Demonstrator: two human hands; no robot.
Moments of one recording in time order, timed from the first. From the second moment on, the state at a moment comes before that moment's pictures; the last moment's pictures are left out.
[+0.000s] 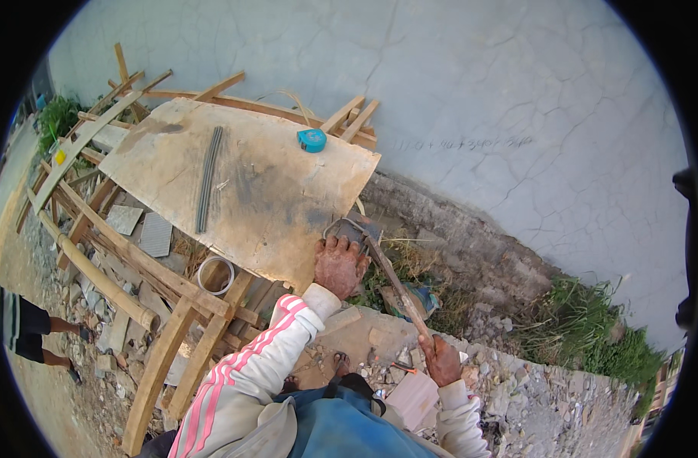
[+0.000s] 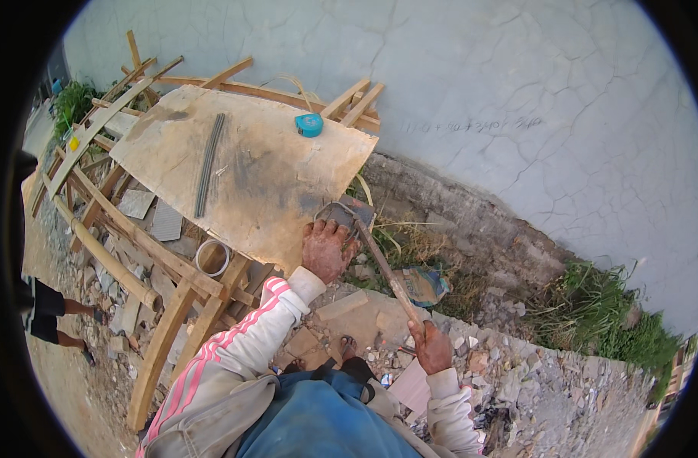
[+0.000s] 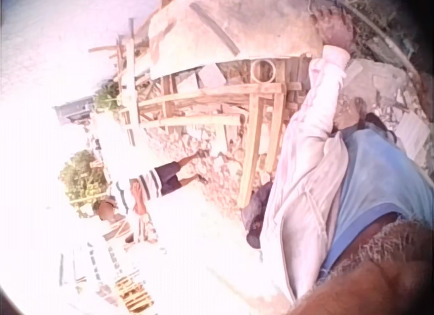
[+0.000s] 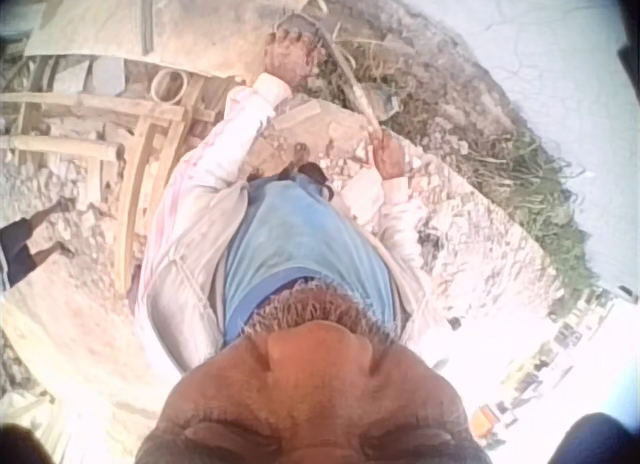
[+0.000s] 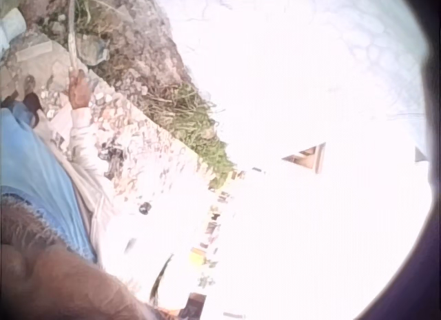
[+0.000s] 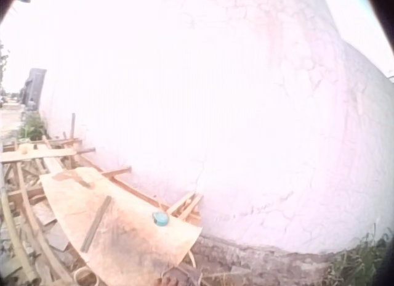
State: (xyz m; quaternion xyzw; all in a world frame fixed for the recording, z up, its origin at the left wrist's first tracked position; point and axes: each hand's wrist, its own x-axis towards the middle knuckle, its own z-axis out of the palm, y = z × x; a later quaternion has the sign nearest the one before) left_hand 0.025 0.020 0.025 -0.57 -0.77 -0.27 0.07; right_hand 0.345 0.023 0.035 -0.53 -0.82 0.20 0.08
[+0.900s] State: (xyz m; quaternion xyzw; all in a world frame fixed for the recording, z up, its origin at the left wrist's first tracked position) left_hand 0.013 0.033 0.020 -0.60 -0.75 -0.27 0.04; right_hand 0.430 0.005 0.150 -0.59 -0.62 0.51 -0.06
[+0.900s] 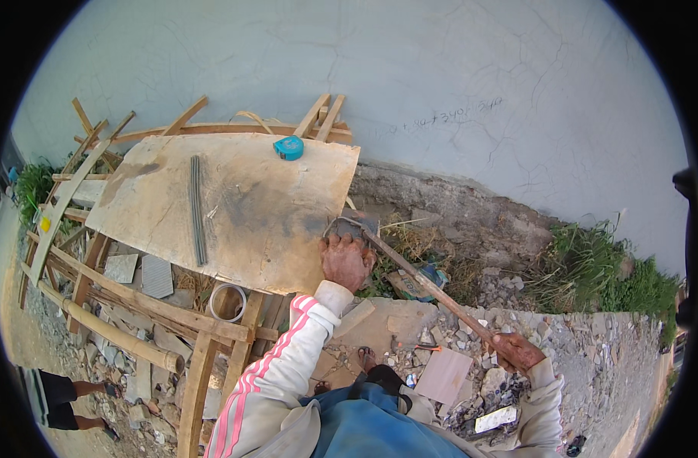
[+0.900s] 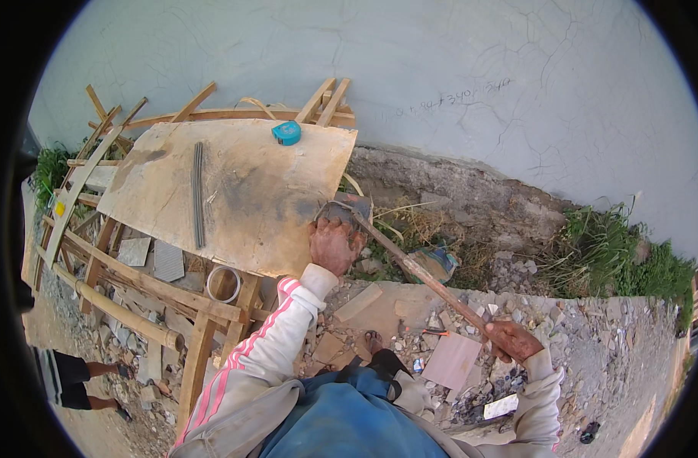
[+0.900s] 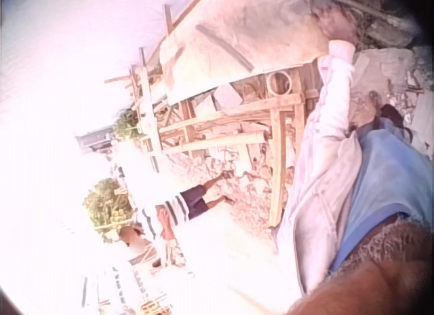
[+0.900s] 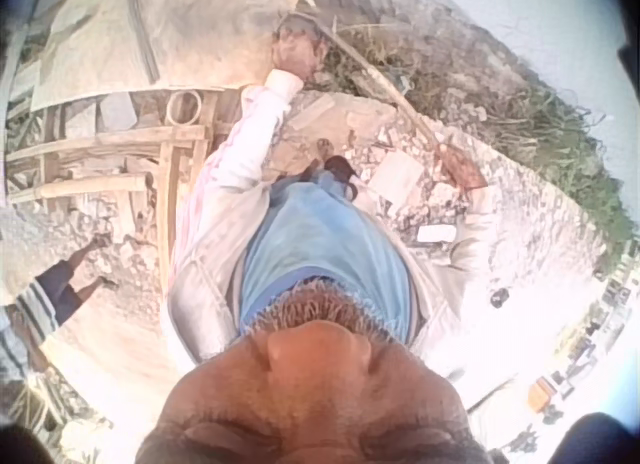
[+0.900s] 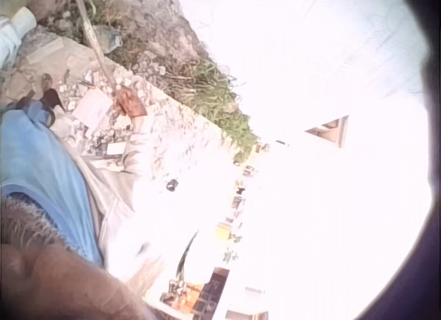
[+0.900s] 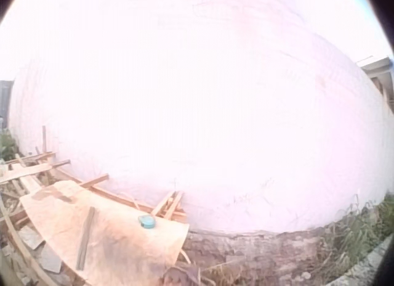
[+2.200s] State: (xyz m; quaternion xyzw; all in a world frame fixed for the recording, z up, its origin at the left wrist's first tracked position) left_hand -0.014 0.046 0.019 -0.65 -0.72 -0.22 -0.02; right_hand 0.387 -0.139 0.054 -0.61 -0.65 0.44 0.14
